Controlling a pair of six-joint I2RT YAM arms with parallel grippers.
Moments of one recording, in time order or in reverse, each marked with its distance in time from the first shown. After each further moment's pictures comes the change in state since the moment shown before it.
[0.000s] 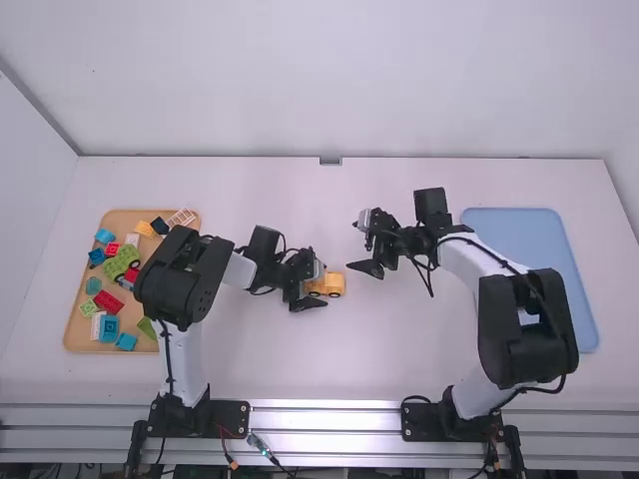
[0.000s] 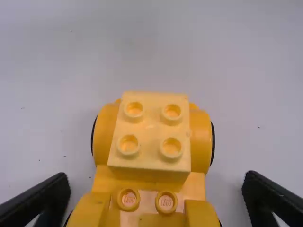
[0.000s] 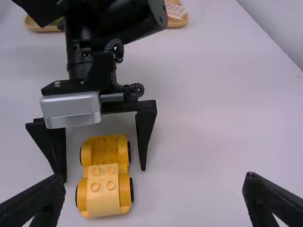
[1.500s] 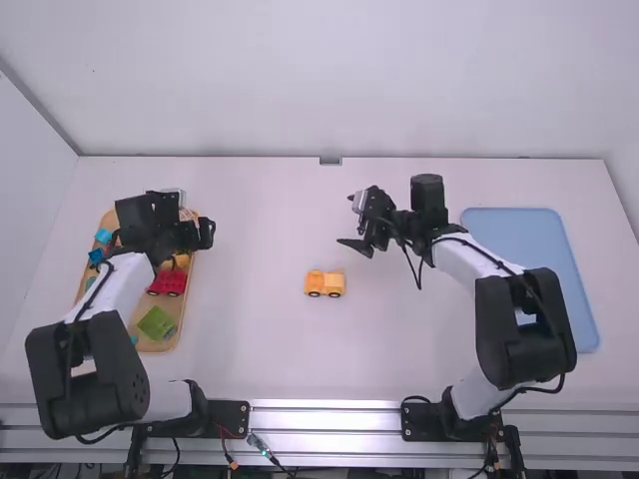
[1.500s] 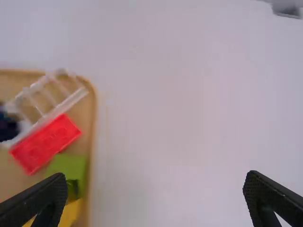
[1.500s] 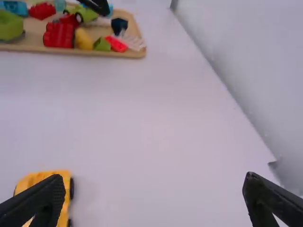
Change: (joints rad) left arm 0.583 -0.595 0.053 -0.439 -0.628 -0.866; right arm 0.042 0.000 0.000 0.388 0.044 0.217
